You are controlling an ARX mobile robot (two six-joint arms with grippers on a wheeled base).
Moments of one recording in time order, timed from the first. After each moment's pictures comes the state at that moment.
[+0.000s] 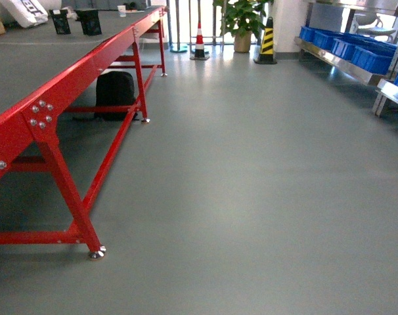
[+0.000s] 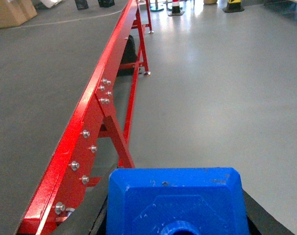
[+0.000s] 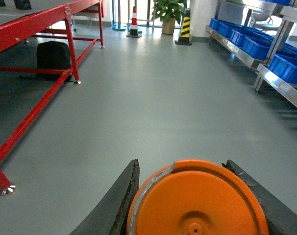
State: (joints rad) left arm 0.12 1.28 0.49 0.61 0.04 0.19; right arm -0.09 1.00 0.19 0.72 -0.08 -0.11
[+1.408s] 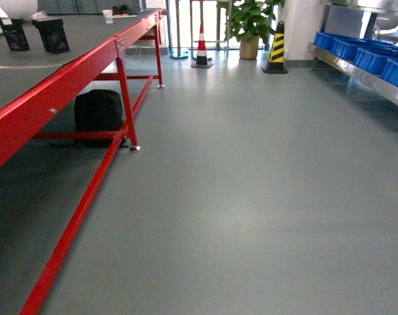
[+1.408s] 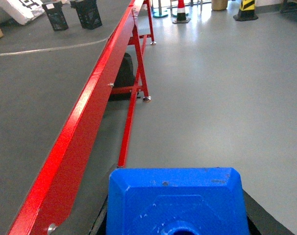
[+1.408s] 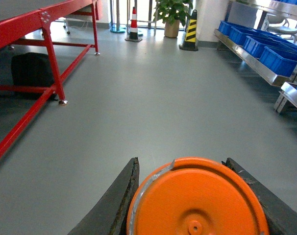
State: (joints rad) left arm 0.13 1.28 0.49 0.61 0.04 0.19; right arm -0.09 1.00 0.19 0.72 -0.08 -0.11
